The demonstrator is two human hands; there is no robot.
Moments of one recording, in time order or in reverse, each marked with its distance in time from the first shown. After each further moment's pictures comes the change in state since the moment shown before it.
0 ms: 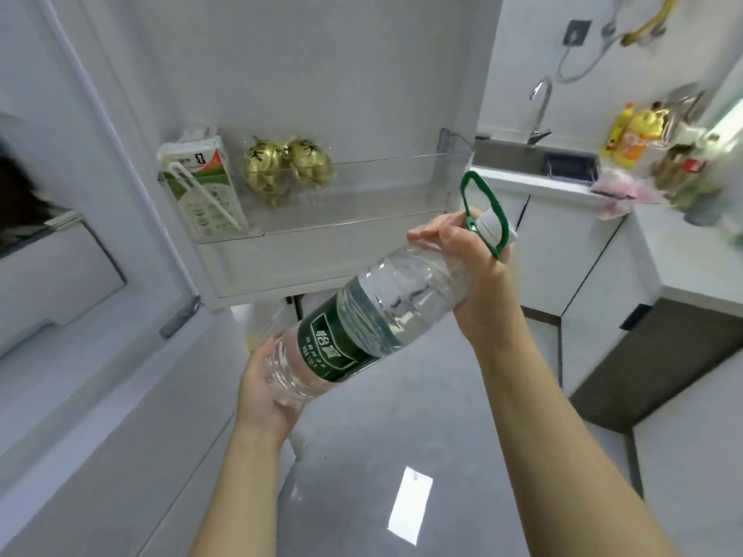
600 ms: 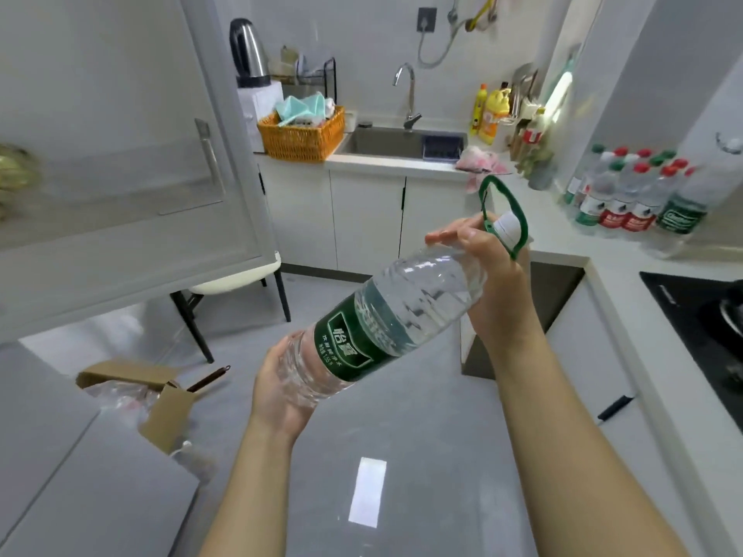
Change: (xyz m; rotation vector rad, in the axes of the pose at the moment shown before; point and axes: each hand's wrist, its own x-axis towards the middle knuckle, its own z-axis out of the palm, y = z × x) left_hand -0.030 -0.226 0.184 0.068 -0.176 -0.190; right_hand -0.049 -0.124 -0.273 -0.169 0.226 -0.029
